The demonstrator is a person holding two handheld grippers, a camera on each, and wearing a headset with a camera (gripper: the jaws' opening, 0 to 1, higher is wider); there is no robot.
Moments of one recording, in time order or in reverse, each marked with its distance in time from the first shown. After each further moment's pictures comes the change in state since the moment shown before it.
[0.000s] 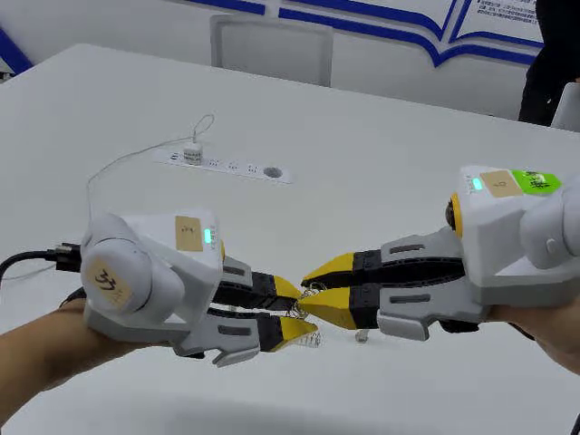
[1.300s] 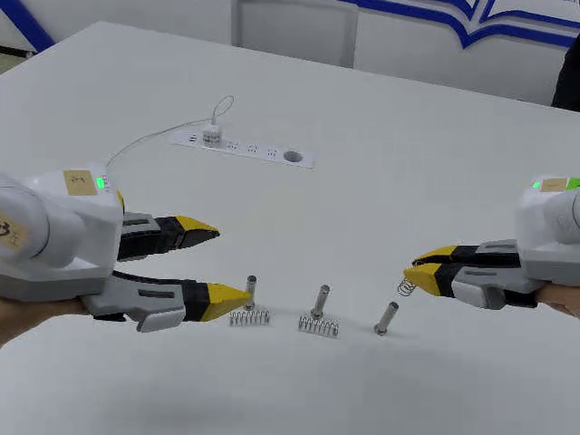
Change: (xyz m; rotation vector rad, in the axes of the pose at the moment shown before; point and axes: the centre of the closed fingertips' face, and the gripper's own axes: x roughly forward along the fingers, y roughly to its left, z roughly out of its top) left arm -0.073 0.061 -0.049 -0.237 0.043 0.270; right arm -0.050 -0.114 -0.118 0.292 0.242 -0.425
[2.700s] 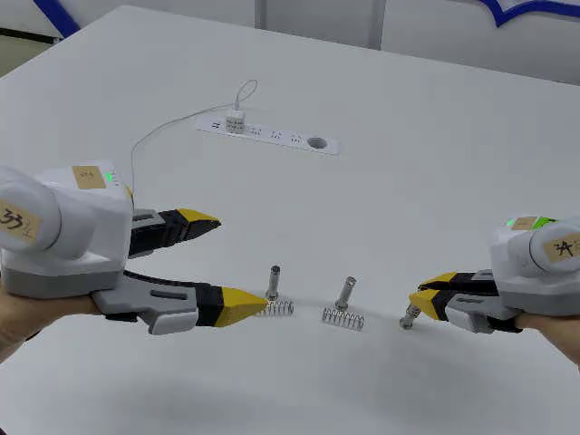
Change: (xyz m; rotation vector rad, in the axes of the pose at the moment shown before) left arm -0.005 0.008 -0.012 -0.090 0.016 0.032; right arm 0.048 -0.002 -0.050 0.007 0.095 -0.014
